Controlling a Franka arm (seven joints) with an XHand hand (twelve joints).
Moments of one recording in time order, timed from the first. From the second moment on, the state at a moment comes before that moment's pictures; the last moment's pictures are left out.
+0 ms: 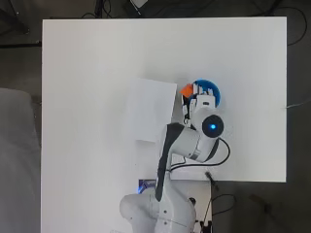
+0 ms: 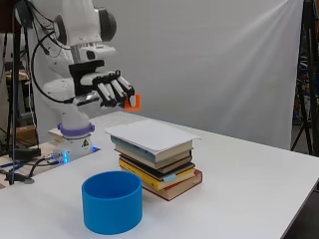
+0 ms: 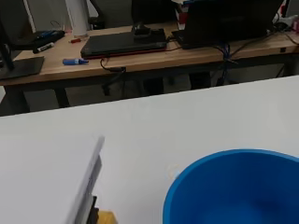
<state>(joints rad) -0.04 -0.53 -0.42 -2.42 -0.10 2.08 -1.07</state>
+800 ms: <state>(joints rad) 0.01 -0.06 -0.69 -2.31 -0.02 2.29 -1.11</state>
